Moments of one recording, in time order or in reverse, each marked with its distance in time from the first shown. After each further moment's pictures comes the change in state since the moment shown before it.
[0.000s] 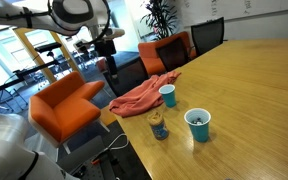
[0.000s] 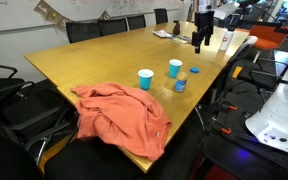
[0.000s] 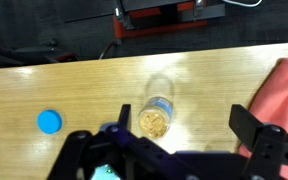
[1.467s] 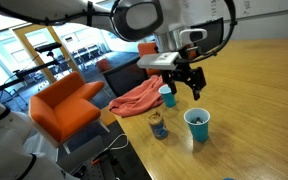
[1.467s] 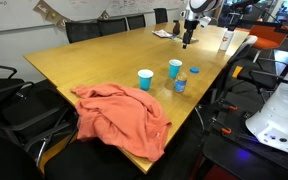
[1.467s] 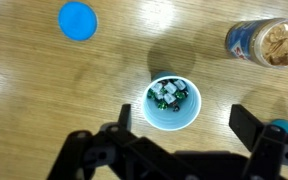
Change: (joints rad) arm -0.170 0.441 -0.291 0.252 0.053 0.408 -0.735
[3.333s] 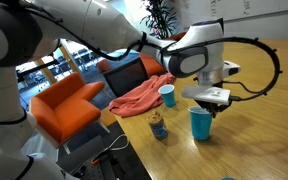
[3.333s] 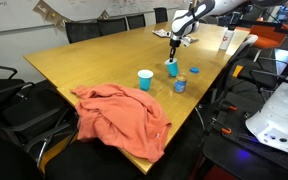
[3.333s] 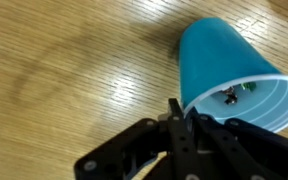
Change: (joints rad) arm -0.176 0.450 0.165 0.290 0.089 0.177 -0.241
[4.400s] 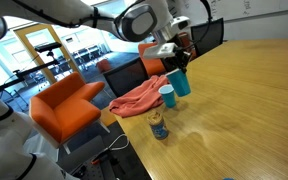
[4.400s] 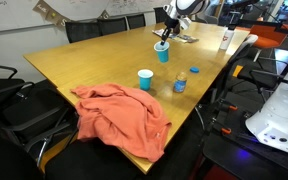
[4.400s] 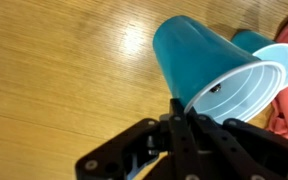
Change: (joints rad) arm 0.180 -0.394 0.035 -0.239 0.006 0.117 0.276
